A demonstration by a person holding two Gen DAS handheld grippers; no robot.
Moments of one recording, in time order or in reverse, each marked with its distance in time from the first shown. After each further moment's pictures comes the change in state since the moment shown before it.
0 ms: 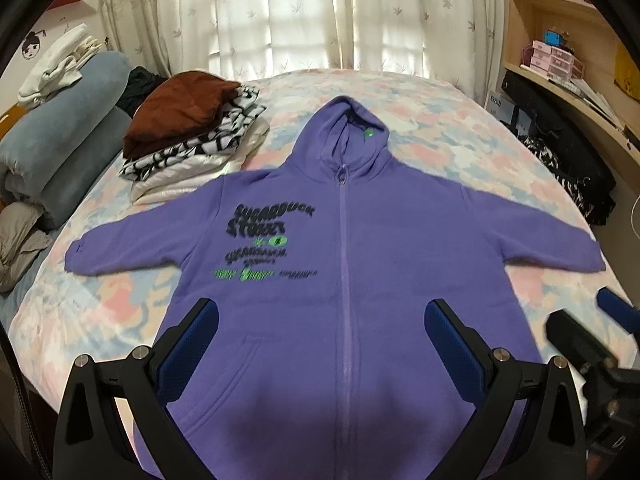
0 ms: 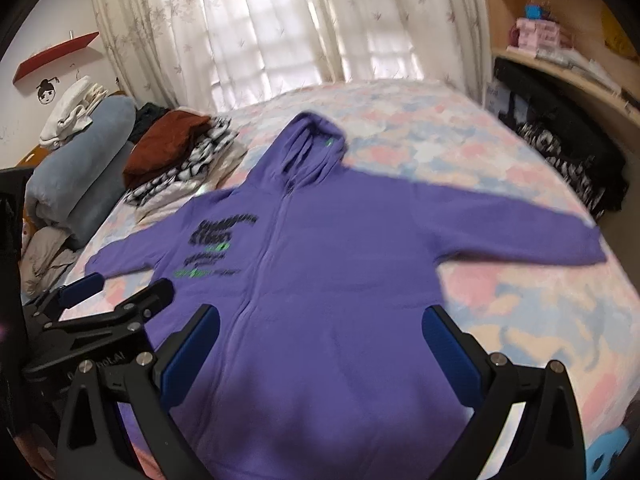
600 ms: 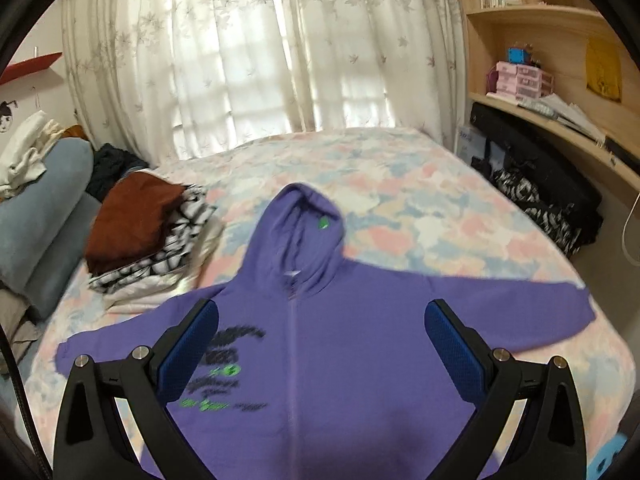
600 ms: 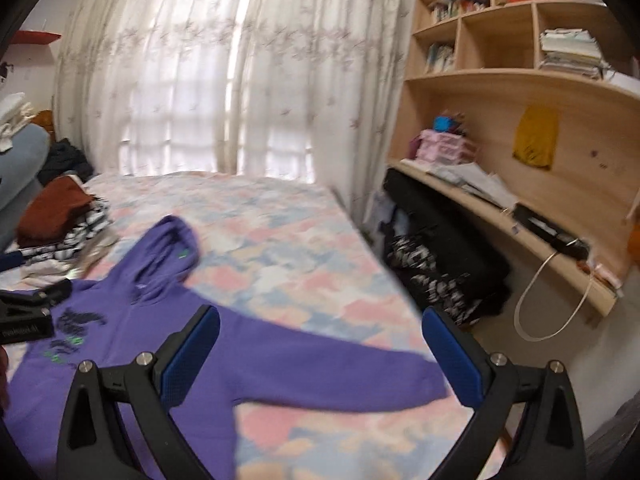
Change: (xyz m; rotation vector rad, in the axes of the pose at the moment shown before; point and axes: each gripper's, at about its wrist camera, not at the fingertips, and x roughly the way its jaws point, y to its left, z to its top) left arm 0.014 -0.098 0.133 0.120 -0.178 -0.048; right arm -0.054 -0.113 0.110 -0.098 -0.308 -0.430
